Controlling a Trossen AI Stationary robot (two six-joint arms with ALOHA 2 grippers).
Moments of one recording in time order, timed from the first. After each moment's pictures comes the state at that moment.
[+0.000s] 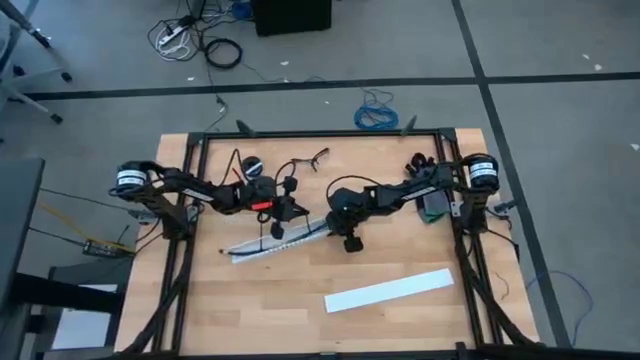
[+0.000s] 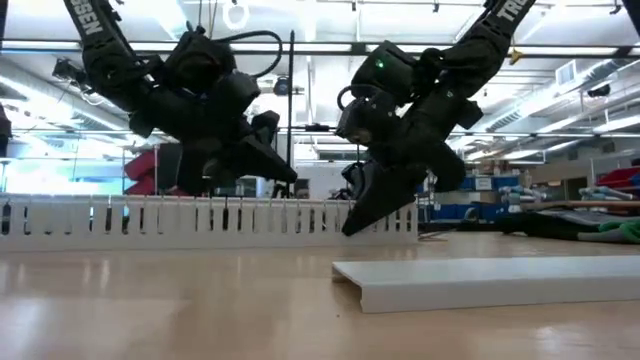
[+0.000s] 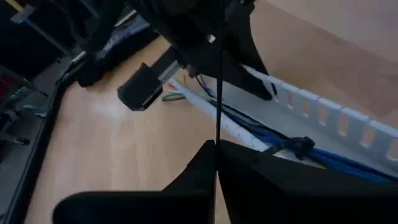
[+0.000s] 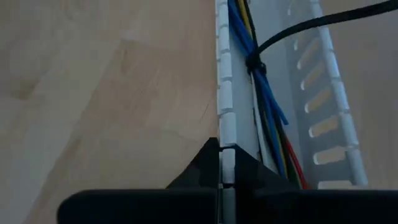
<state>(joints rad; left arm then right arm) 0.17 1.58 0.51 0.63 0.19 0.68 -0.05 1.88 0.95 0.02 -0.25 -0.28</state>
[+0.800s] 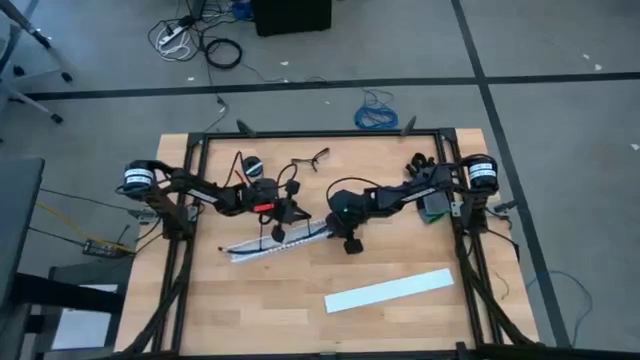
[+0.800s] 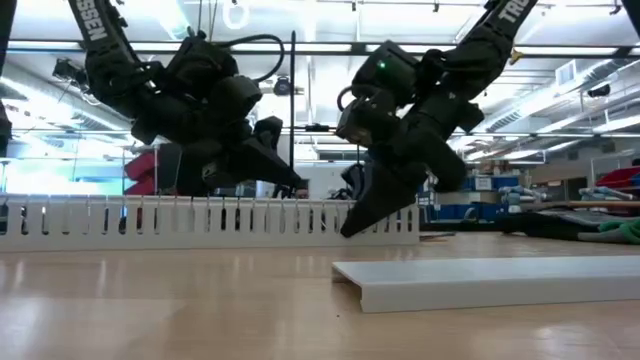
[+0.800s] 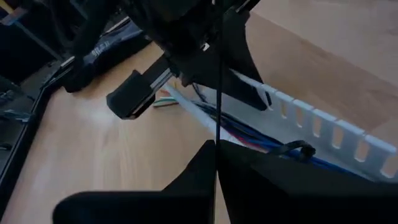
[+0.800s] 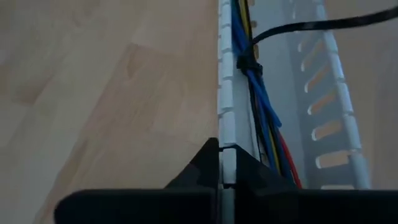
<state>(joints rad) 0.17 1.64 0.51 0.70 0.22 0.64 -0.03 1.88 0.94 0.07 -0.25 -0.26</state>
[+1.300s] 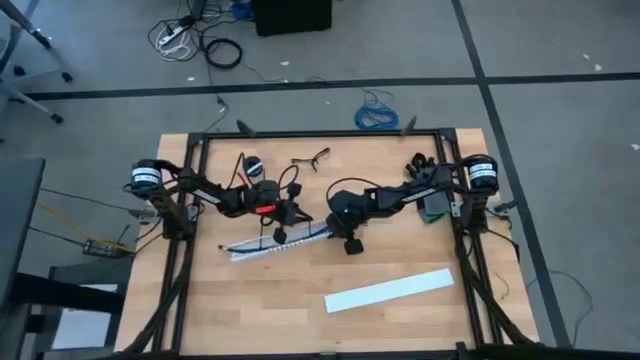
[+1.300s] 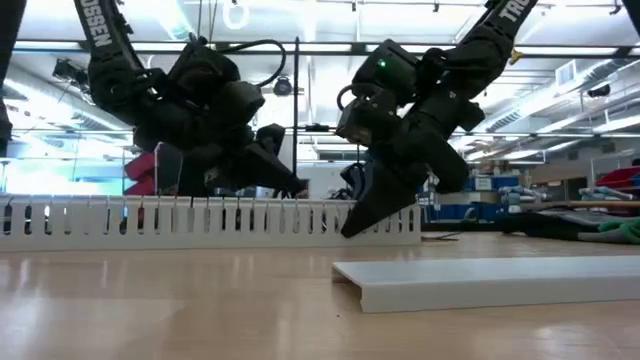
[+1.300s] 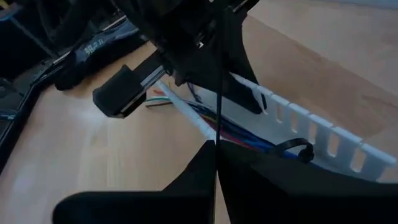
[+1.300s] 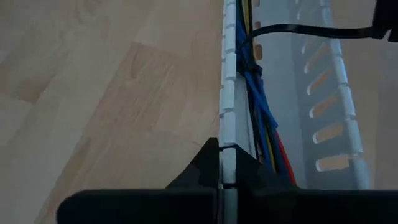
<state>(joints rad) 0.17 1.71 0.51 0.76 0.23 0.59 -0.03 1.88 0.95 0.06 -0.25 -0.26</state>
